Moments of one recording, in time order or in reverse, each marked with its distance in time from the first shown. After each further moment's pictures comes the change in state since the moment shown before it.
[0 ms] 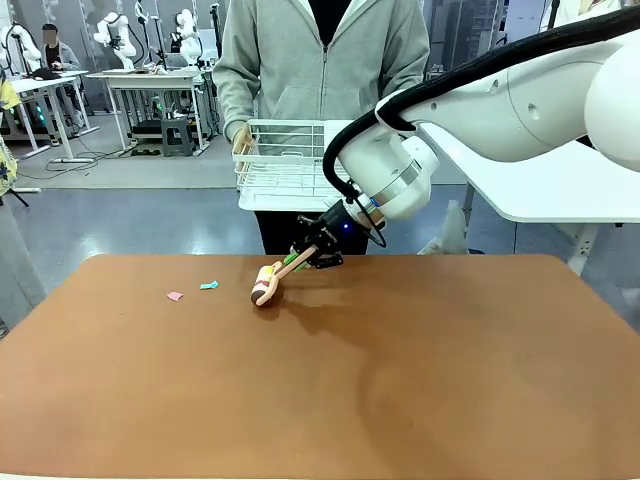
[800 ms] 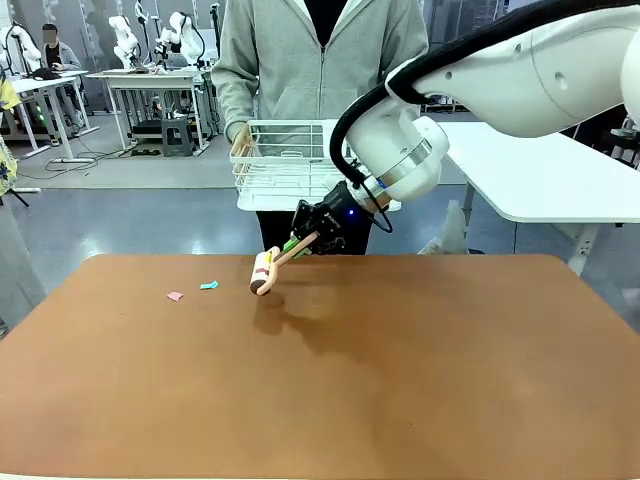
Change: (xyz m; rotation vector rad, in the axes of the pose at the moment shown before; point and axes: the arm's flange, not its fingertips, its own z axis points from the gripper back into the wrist) left arm 0.000 0.000 0.000 0.000 0.000 0.000; right arm -0.019 0.022 0.030 0.010 0.004 0.121
